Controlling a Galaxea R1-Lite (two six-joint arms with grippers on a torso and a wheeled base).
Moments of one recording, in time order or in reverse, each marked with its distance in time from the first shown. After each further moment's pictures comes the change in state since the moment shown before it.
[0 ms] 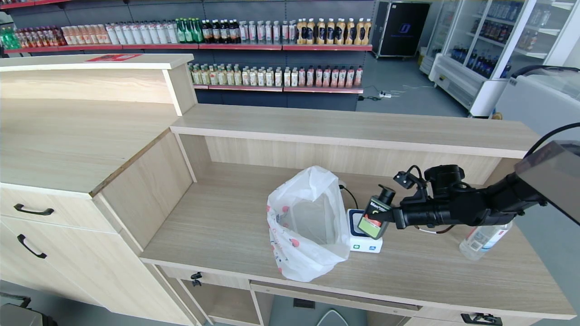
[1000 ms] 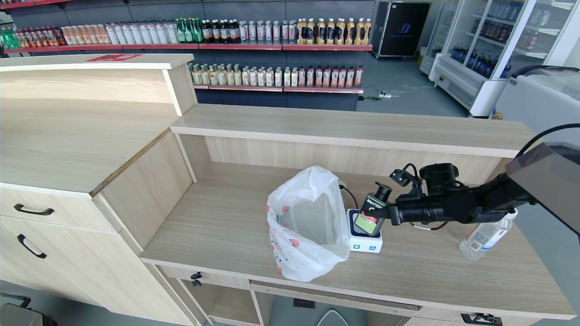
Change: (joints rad) left arm 0.000 0.000 0.000 0.000 0.000 0.000; right arm 0.009 0.040 -0.064 -0.004 0.001 0.026
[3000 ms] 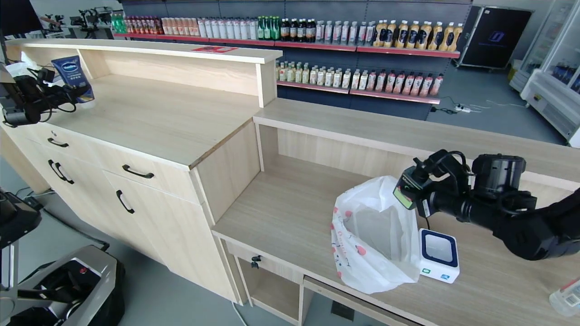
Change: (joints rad) left arm 0.001 0.000 0.000 0.000 0.000 0.000; right arm 0.029 -0.344 0.498 -0.566 -0.551 -0.194
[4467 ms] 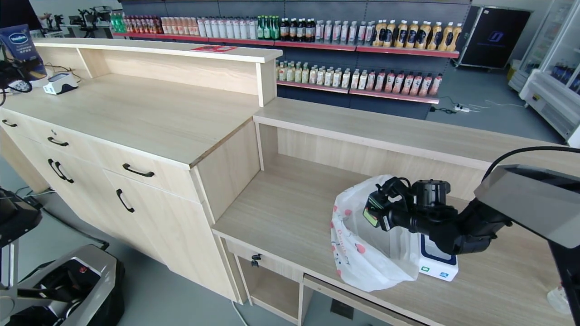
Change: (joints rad) left arm -0.001 0.000 0.000 0.000 0.000 0.000; right arm 0.026 0.442 -0.314 -0.008 0.062 0.054
